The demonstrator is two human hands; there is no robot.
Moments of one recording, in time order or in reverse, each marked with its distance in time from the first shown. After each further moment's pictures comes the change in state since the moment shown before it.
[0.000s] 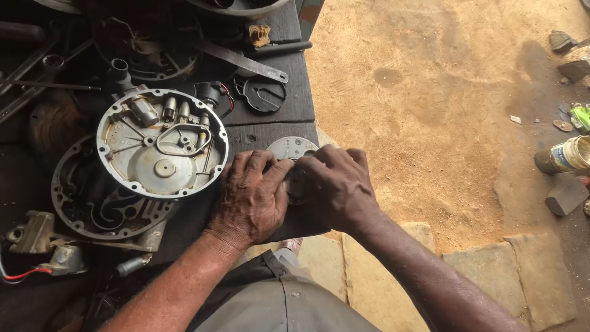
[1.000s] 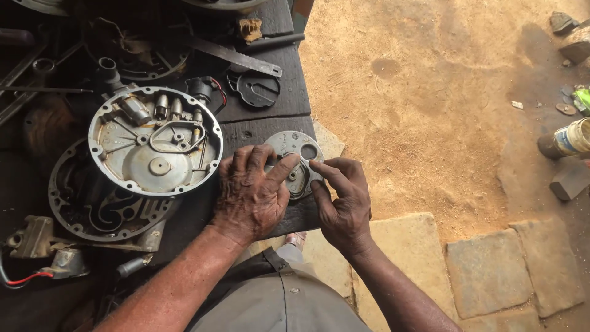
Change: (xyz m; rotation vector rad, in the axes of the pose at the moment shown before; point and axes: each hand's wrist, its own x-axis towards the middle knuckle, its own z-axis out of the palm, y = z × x) left_hand -0.003 0.000 0.005 0.057 -0.003 0.070; right_hand -0.037 -0.026 0.027 0.483 0.440 0.266
